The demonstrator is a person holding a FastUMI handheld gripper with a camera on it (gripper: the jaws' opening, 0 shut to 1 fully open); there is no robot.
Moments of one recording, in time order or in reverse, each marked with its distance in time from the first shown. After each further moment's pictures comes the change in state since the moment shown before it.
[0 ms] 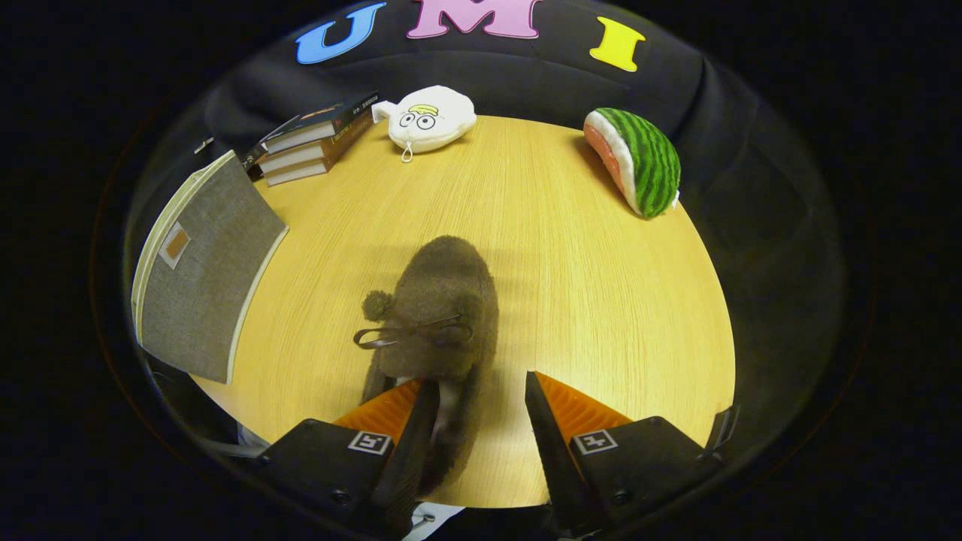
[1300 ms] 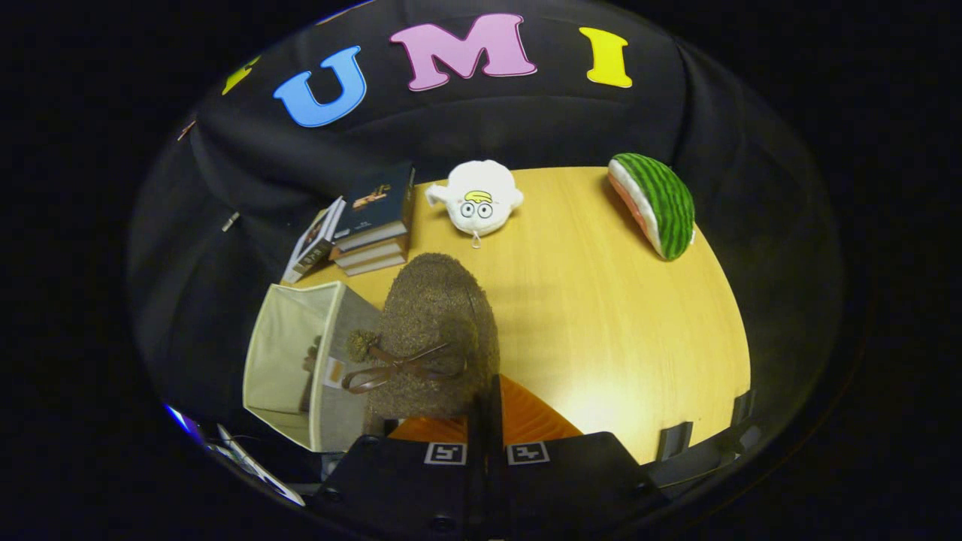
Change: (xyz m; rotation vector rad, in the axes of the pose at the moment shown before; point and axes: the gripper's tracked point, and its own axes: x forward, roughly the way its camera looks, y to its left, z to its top) arm -0.143 0.116 0.137 0.243 -0.056 0.217
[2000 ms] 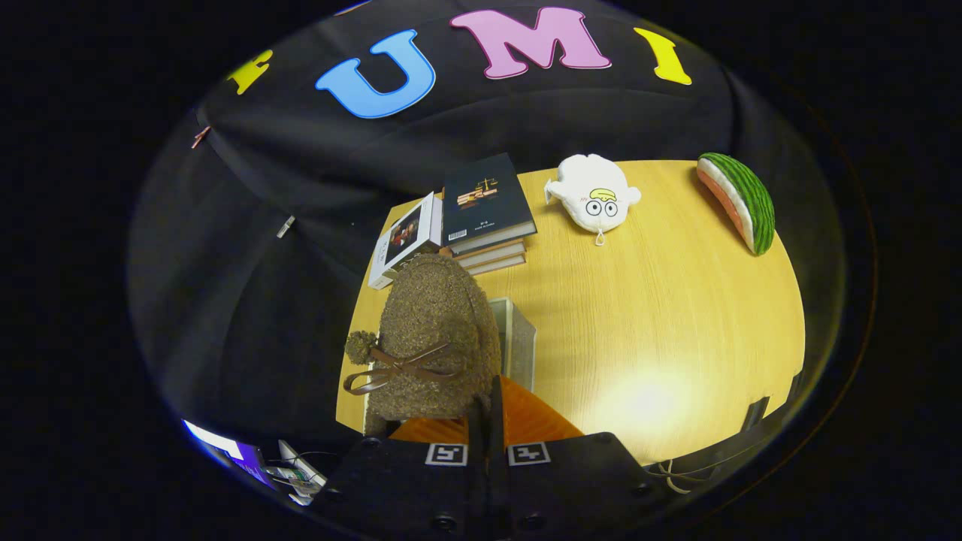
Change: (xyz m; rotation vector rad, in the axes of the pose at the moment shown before) arm 0.029 0.174 0.002 0.032 0.114 0.107
